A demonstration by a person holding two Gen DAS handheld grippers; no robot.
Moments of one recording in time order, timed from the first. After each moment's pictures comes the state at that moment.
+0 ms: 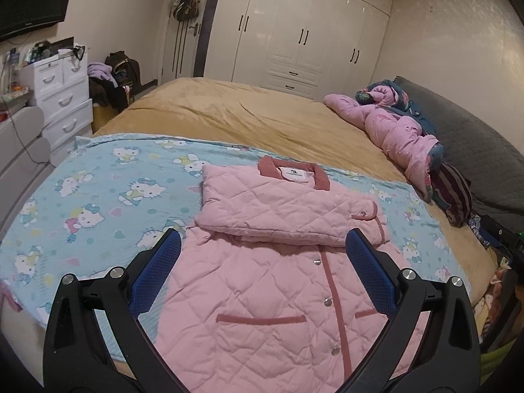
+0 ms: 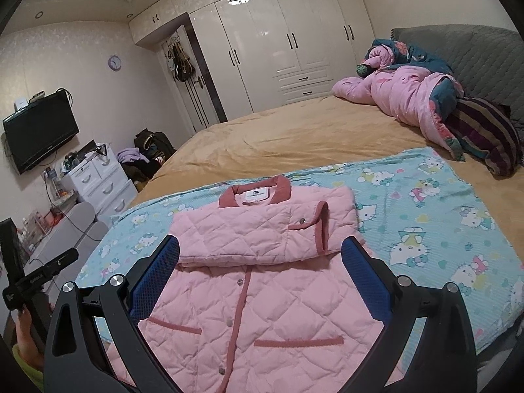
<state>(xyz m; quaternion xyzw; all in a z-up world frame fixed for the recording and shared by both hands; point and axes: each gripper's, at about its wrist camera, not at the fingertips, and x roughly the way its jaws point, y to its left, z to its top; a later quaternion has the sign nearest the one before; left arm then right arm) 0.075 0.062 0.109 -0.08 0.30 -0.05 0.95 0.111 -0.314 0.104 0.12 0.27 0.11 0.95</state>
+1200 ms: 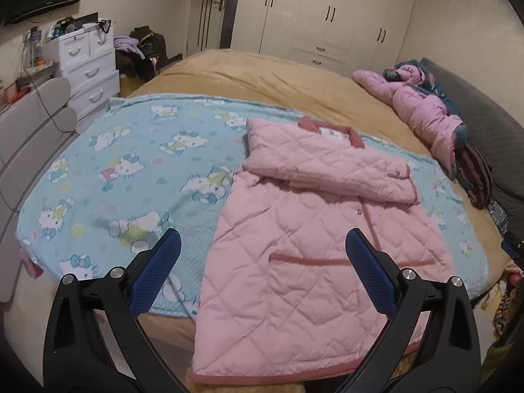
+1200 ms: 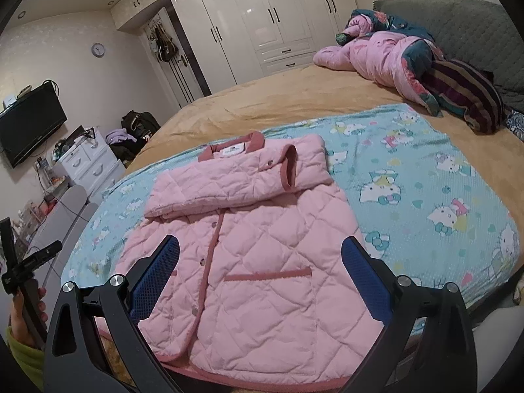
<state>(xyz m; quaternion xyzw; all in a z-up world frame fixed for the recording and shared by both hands) 0.029 0.110 0.057 -0.08 0.37 0.00 0.93 0.052 -0.358 0.040 0.14 0.33 0.09 0.93</state>
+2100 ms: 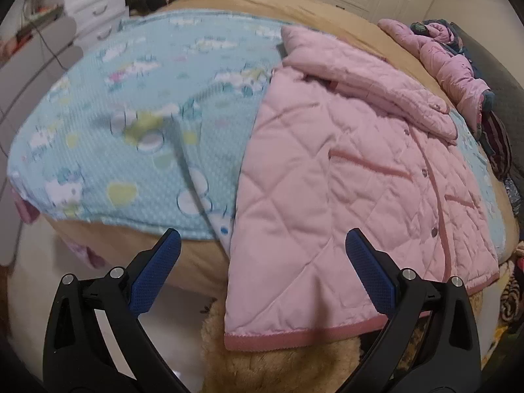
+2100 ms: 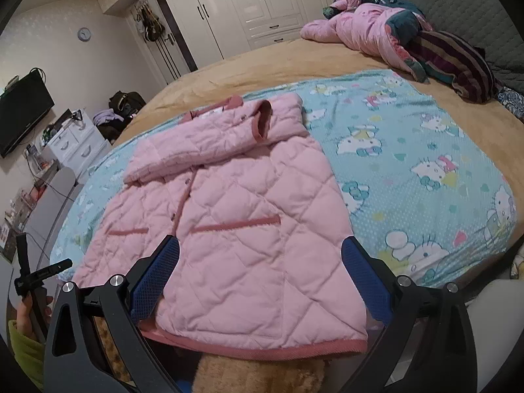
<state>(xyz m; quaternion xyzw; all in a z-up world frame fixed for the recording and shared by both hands) 0.009 0.147 -0.052 -0.10 0.49 0.02 0.87 0.030 -0.385 -0.018 0.13 0.38 0.08 0.91</state>
